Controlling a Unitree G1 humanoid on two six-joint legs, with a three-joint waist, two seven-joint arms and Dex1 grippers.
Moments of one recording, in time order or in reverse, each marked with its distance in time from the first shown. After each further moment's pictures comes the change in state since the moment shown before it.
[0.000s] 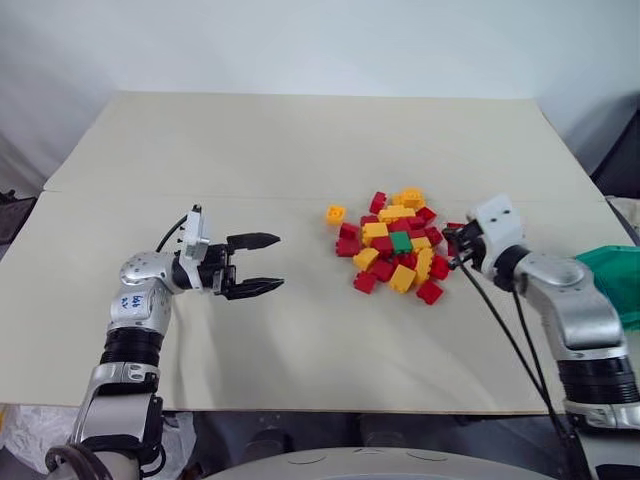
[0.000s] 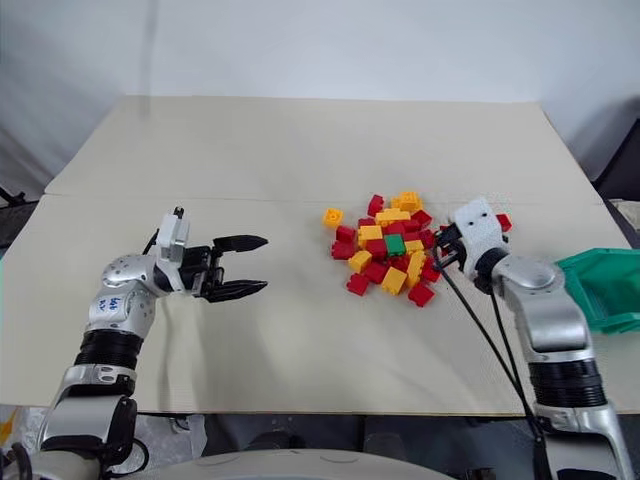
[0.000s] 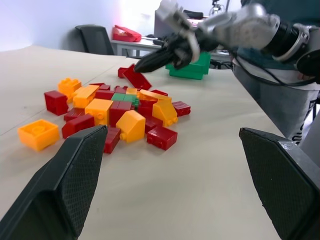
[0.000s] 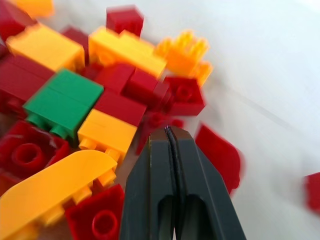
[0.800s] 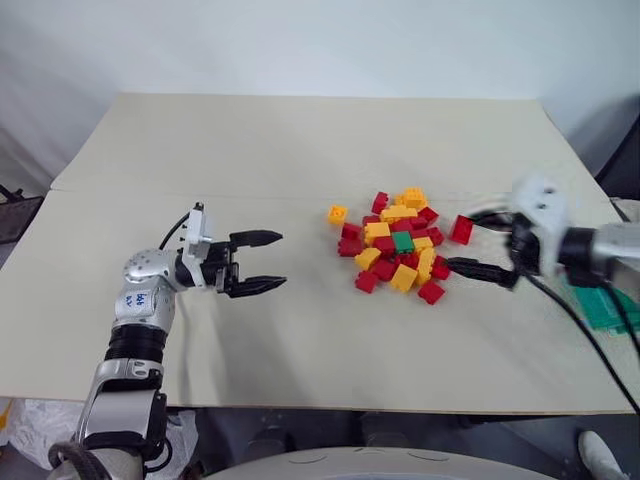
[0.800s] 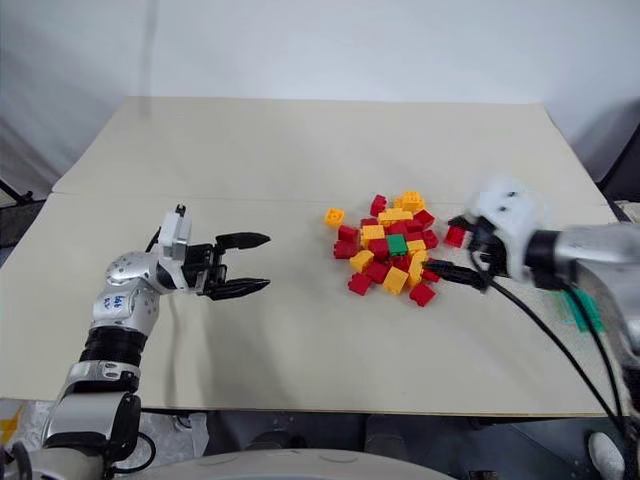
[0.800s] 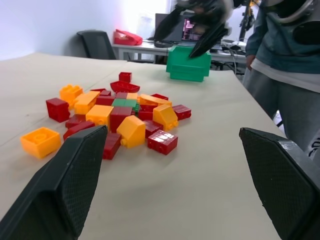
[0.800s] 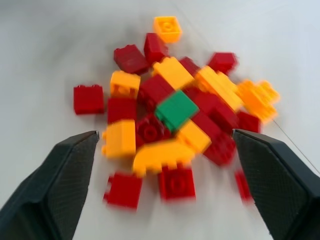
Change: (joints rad) left arm -0.028 -0.020 -0.005 0.031 0.003 -0.031 -0.005; right arm -0.229 -0.226 0.162 -0.034 0.095 0.115 0.329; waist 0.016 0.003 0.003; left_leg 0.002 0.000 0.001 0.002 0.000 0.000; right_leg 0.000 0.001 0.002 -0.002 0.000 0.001
